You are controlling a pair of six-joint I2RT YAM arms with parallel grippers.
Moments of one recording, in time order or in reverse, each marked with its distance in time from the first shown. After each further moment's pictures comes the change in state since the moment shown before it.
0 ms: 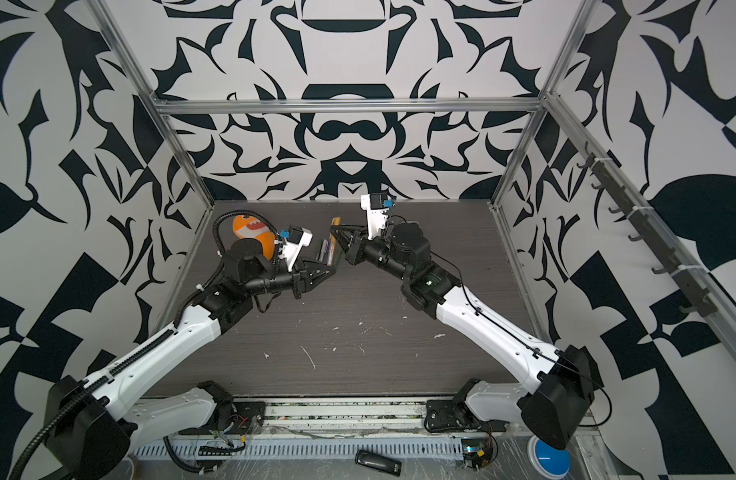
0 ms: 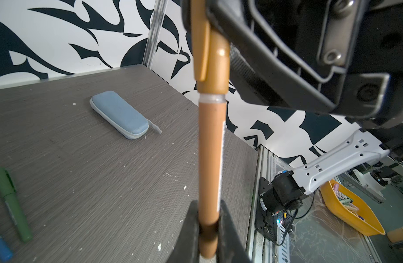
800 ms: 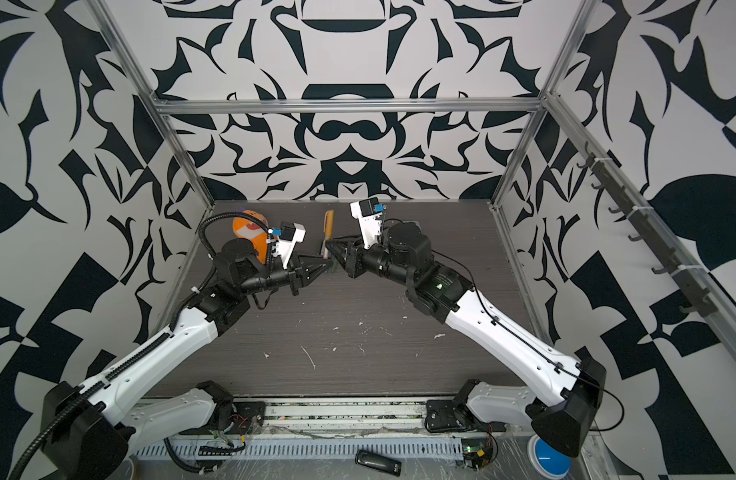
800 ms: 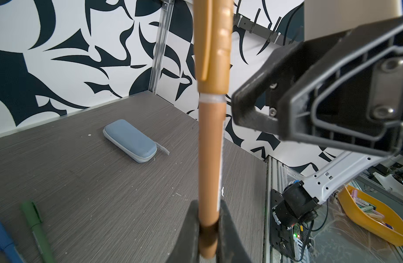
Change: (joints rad) left arm 0.010 -0.011 0.002 0.090 -0.009 0.047; right arm 0.058 -0.059 0.149 -0.370 0.028 -0.121
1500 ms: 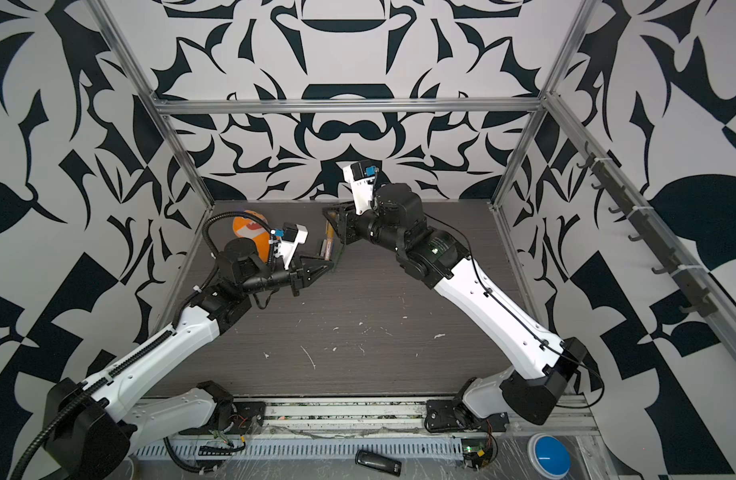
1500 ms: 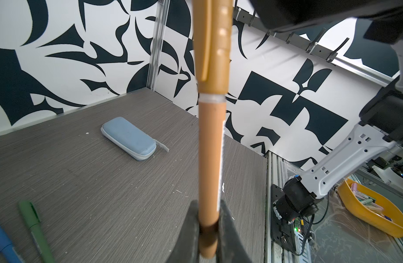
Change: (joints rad) left arm 0.000 0.015 0.000 -0.003 0.021 0.025; right arm -0.032 0.217 0.405 -0.236 0.082 -0.103
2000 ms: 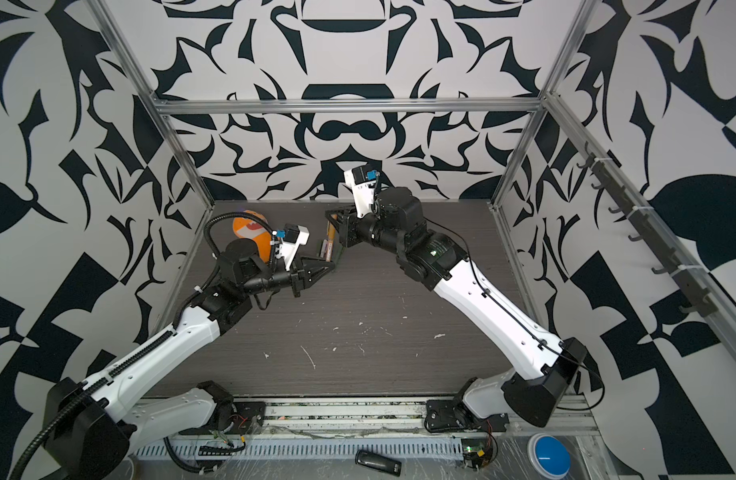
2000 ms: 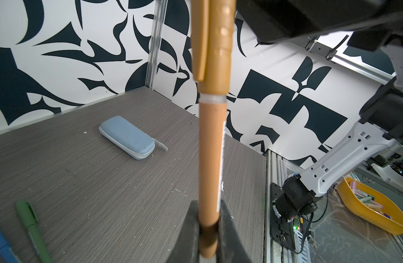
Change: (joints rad) left arm -0.005 0.000 -0.001 -0.001 -0.014 -0.003; right arm -0.011 -0.032 -0.082 0.071 -0.048 0.027
